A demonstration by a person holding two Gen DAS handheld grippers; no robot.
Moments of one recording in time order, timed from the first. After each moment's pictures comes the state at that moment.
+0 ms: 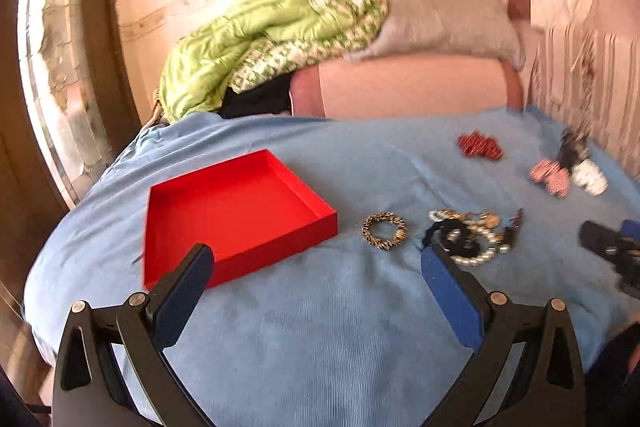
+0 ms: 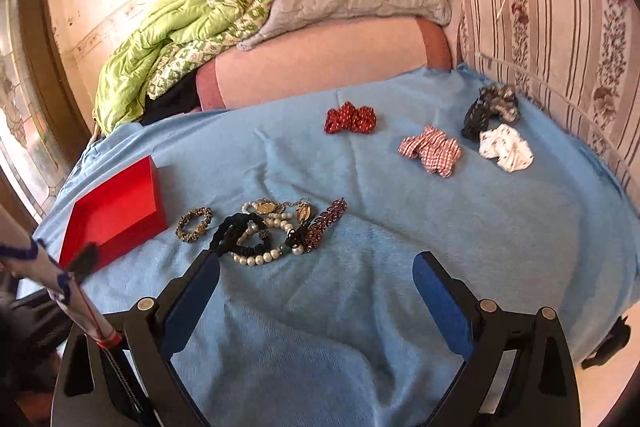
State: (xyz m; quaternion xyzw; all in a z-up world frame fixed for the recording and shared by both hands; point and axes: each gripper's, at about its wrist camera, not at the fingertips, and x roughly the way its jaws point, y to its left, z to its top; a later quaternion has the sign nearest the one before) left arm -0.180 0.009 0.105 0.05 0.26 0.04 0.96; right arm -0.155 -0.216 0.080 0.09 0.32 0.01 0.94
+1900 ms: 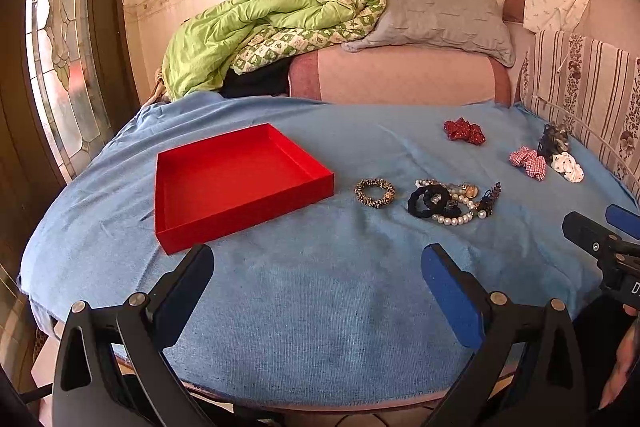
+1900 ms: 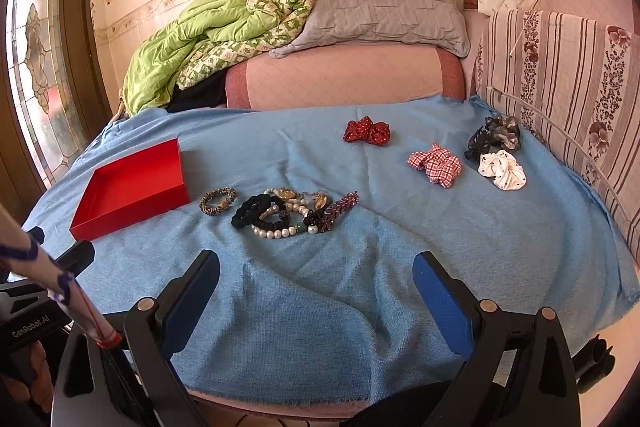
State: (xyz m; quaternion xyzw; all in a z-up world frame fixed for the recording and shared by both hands) left arm -0.218 0.021 0.092 0.03 0.29 0.03 0.96; right arm -0.202 -0.196 0.083 0.04 0.29 0.04 0.95
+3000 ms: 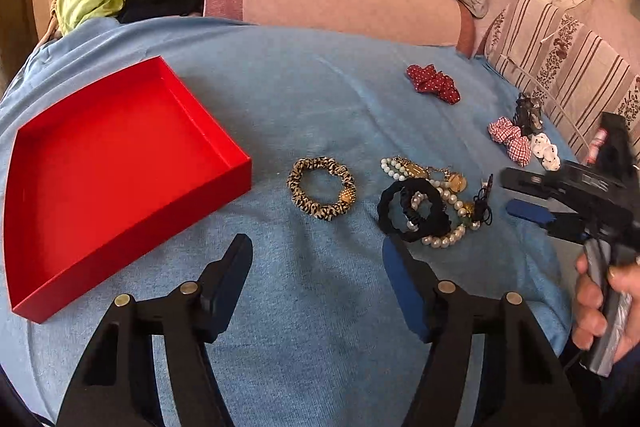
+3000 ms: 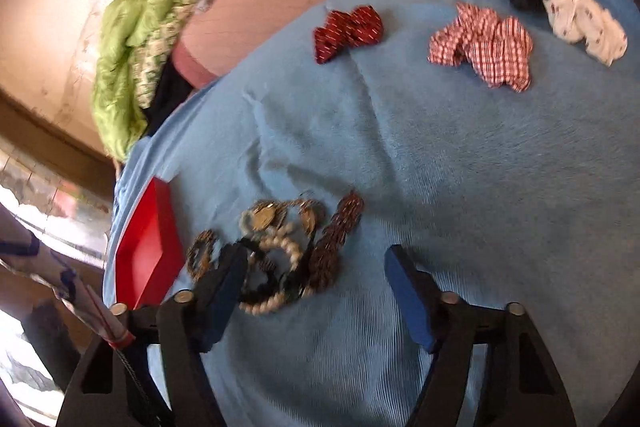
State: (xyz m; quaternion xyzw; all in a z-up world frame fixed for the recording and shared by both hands) left arm -0.056 0.013 0.051 -0.03 0.44 -0.12 0.89; right arm -0.026 -0.268 0.014 0.31 0.46 0.09 0.83
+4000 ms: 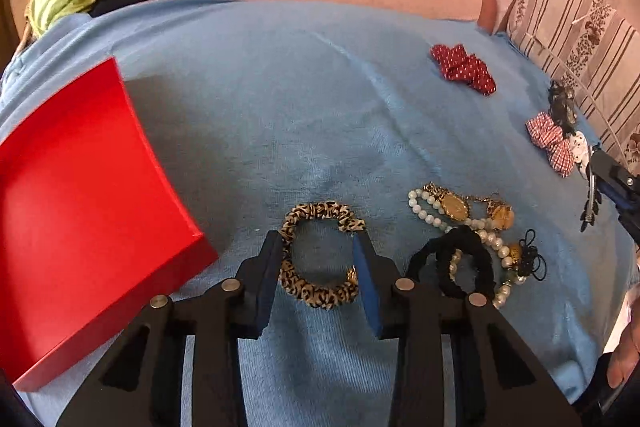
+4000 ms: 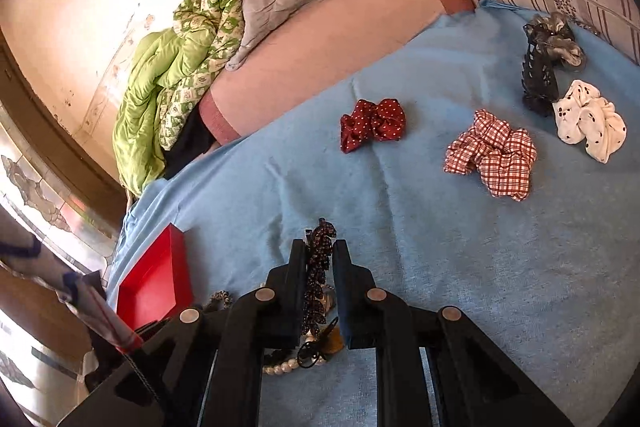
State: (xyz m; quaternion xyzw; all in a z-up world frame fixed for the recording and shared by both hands) left arm 0.029 -0.016 0.017 0.00 0.48 -0.11 0.87; right arm -0.023 -0.278 0.059 0.27 0.35 0.09 0.89
